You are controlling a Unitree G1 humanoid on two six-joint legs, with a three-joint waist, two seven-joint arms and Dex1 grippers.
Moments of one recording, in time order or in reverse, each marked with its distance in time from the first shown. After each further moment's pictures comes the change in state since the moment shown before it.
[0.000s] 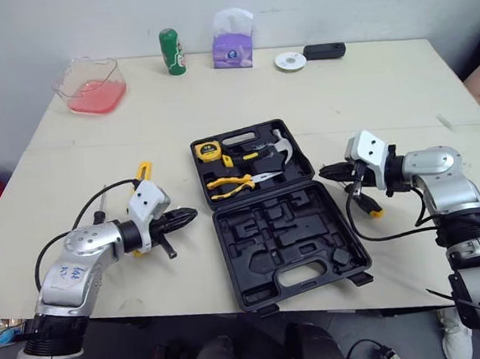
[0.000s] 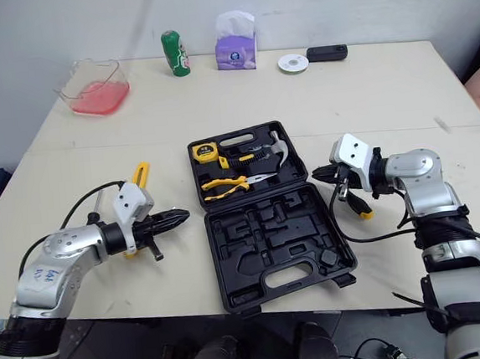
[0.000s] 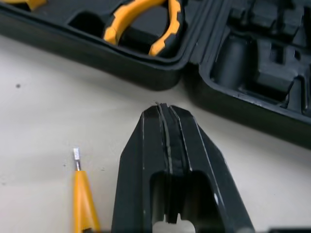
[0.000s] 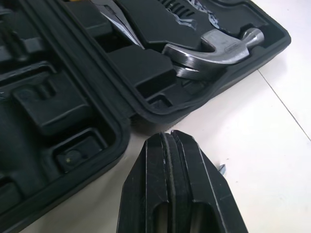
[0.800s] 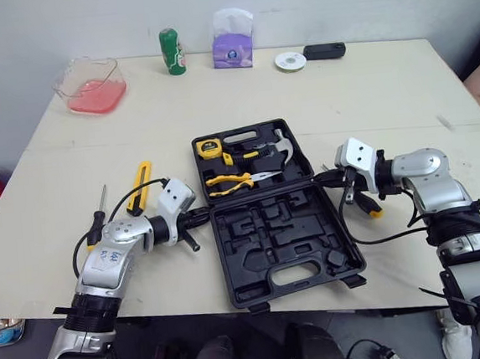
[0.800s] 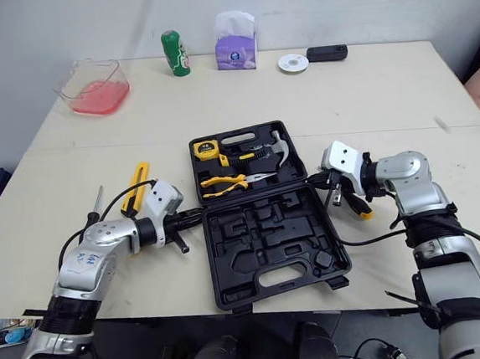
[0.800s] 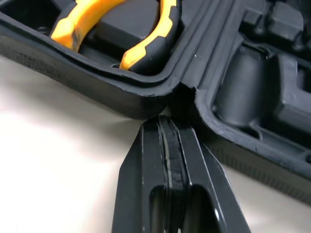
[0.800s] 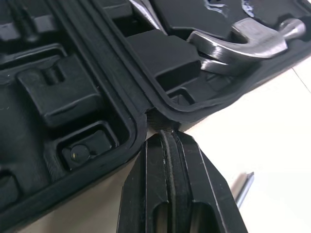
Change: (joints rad) left arm -0.114 -0.123 -0.092 0.141 0.087 0.040 0.034; right arm -0.021 0.031 0.023 0.050 -0.038 -0.015 0.040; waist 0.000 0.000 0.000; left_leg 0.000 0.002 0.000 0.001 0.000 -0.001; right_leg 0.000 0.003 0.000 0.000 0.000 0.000
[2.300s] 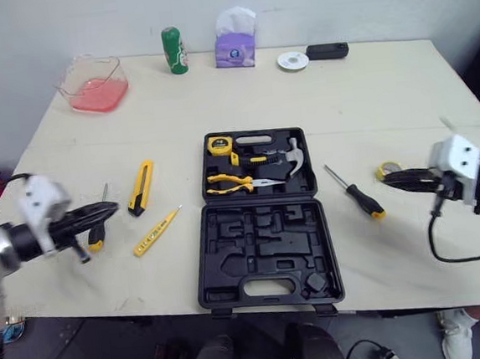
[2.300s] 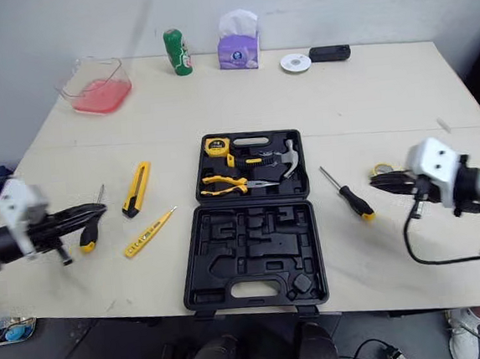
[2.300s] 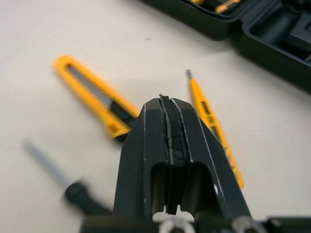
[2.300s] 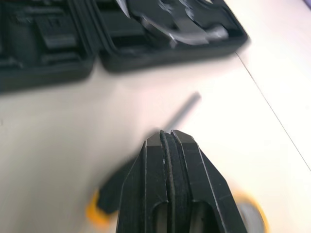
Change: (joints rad) left arm 0.318 0.354 0.603 0.011 -0.127 -0.254 -0.334; right arm 0.458 -0.329 -0.379 -0.428 0.237 0.088 0.056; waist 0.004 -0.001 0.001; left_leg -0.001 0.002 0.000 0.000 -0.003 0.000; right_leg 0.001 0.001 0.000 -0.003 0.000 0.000
